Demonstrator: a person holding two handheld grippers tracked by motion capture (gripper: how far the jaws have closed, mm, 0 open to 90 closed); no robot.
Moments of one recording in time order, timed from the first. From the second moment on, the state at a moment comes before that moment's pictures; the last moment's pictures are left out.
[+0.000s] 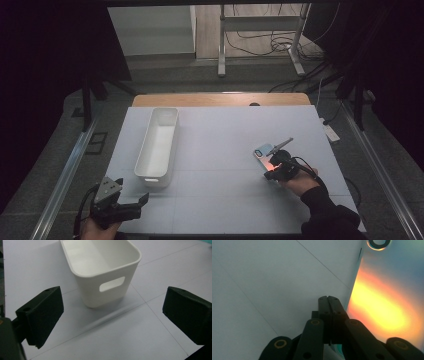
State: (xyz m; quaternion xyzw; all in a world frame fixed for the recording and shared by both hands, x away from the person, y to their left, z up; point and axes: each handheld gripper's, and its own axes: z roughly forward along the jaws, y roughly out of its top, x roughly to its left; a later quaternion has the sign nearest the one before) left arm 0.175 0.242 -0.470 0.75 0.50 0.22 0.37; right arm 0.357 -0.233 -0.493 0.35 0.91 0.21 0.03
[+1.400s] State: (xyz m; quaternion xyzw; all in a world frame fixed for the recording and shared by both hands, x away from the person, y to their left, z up) left arm 0.176 0.242 -0.470 0.75 0.50 0.22 0.37; right arm 0.382 -0.261 -0.476 0.45 0.87 0.20 0.09
